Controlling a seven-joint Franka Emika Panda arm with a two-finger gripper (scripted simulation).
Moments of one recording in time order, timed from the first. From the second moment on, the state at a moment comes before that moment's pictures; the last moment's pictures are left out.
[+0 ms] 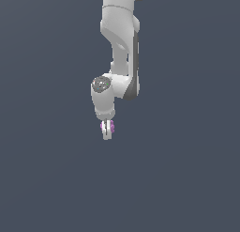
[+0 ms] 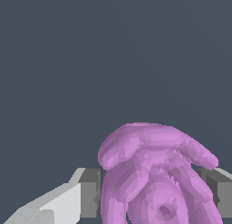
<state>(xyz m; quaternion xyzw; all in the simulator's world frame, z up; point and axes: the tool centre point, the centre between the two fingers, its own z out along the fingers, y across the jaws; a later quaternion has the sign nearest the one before) -0.044 -0.067 0.046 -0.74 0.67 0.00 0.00</state>
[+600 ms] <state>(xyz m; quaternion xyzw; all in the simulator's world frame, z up) -0.049 -0.072 0.074 -0.74 0.67 0.00 0.00</state>
